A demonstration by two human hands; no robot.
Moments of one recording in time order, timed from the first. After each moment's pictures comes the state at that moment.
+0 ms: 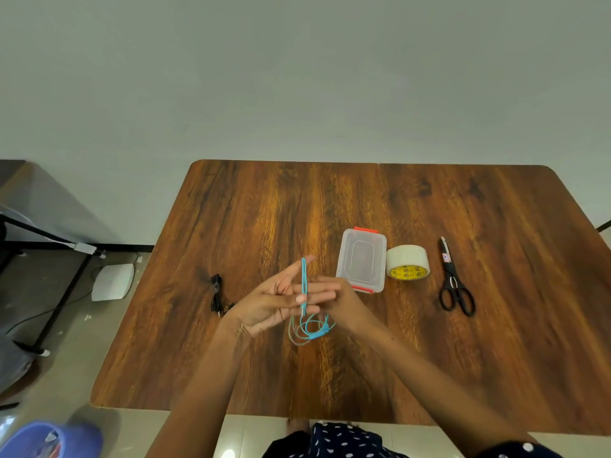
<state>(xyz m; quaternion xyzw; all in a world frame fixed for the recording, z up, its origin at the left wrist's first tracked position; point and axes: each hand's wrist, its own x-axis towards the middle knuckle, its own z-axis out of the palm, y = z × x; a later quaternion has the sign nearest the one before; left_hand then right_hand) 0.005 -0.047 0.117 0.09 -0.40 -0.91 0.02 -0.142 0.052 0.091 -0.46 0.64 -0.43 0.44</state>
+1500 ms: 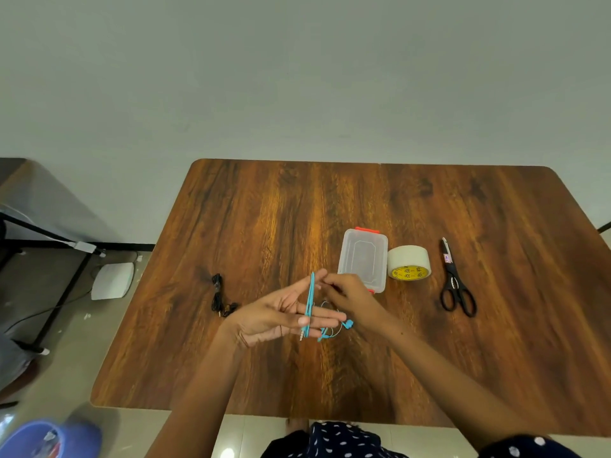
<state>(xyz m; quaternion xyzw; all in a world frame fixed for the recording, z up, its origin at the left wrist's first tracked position) 0.011 -0.044 0.106 0.02 -0.42 -0.90 -0.09 -0.160 0.053 0.097 -0.55 0.64 -0.38 0.37</state>
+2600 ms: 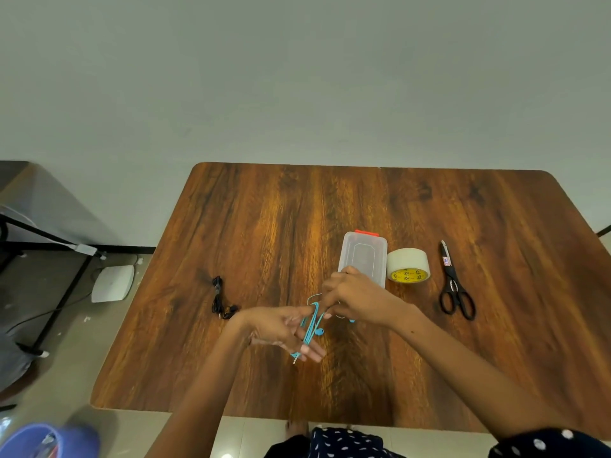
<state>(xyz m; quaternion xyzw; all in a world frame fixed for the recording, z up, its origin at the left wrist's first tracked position) 0.003 -0.045 0.105 0.14 -0.57 -0.76 -0.28 -0.184 0.047 0.109 -0.80 0.58 -0.03 0.15</state>
